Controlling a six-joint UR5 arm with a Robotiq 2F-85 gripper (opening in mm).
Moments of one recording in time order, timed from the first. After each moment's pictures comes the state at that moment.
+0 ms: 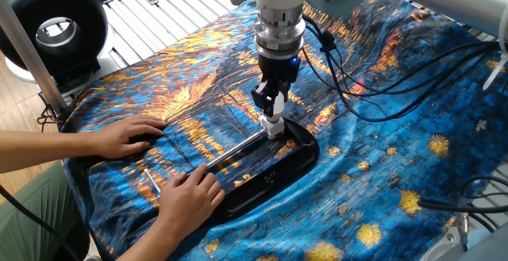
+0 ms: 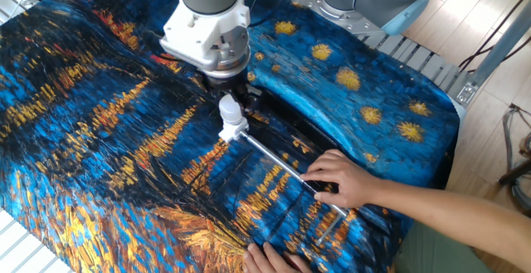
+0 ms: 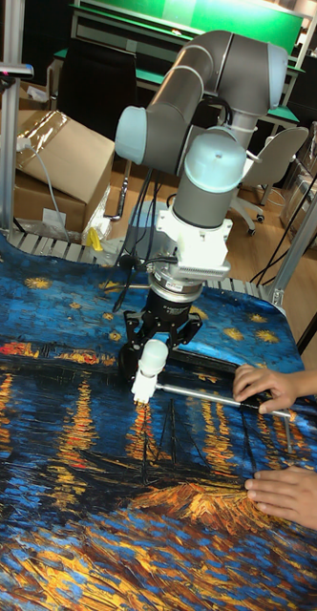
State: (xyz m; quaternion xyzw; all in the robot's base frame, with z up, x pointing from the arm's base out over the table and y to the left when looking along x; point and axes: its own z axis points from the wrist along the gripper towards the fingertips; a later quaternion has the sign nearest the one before) arm 0.481 0.021 0.081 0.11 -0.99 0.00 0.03
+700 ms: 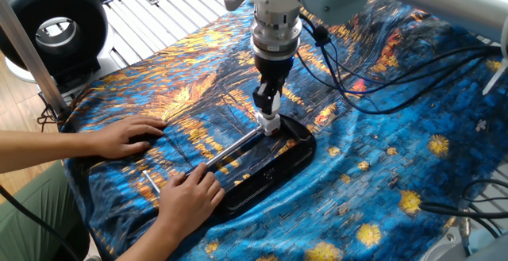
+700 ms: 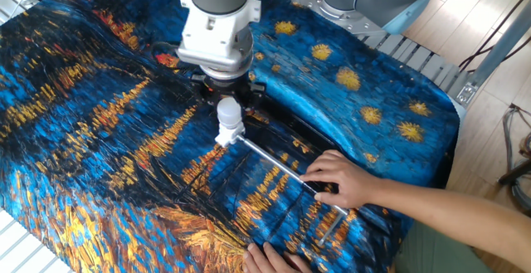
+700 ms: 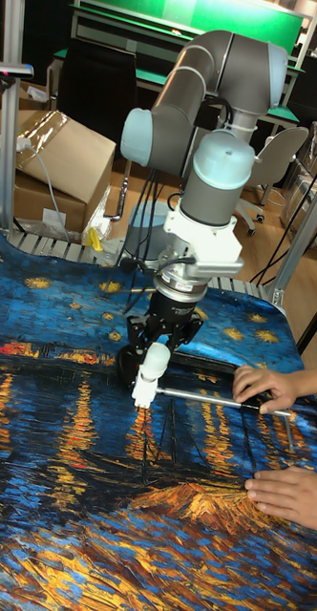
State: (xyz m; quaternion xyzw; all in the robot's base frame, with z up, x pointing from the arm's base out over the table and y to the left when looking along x) arm 0.487 0.027 0.084 0.25 -0.97 0.01 0.01
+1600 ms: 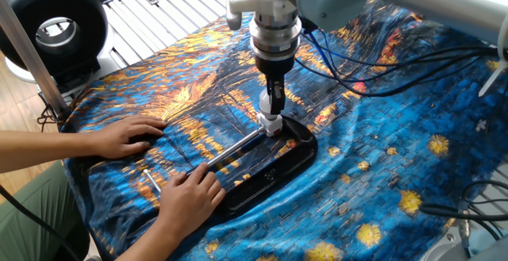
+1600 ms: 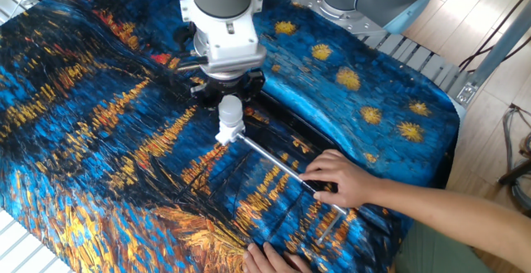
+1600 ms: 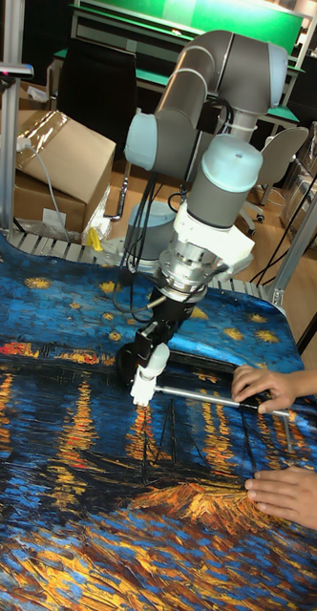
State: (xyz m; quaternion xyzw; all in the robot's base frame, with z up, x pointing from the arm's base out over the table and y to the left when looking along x) arm 0.497 0.009 0.083 0.48 -0.87 0.05 0.02
